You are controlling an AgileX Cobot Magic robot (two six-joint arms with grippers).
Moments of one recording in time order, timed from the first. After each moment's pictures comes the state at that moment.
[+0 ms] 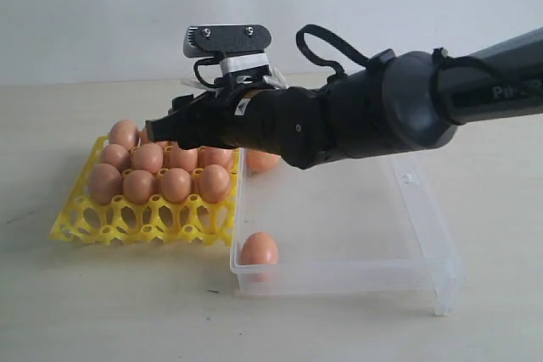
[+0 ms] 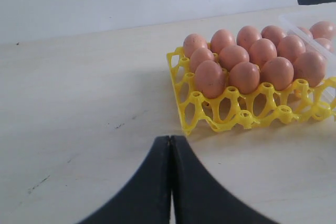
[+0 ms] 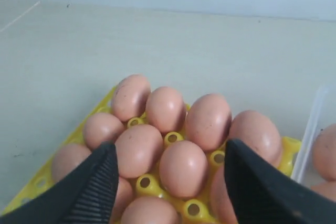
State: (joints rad) left arm -0.06 0.01 0.00 -0.17 0.37 0.21; right arm 0.77 1.98 -1.20 0.36 -0.21 -0.06
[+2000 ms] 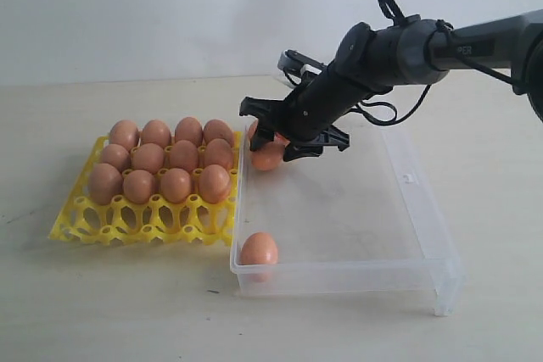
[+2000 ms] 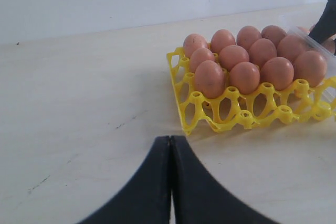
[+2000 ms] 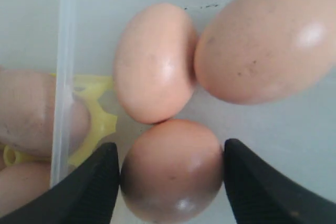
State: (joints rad) left arm -0.06 0.01 0.00 -0.17 0.37 0.21; right arm 0.40 2.33 -1.69 0.62 0.61 -0.02
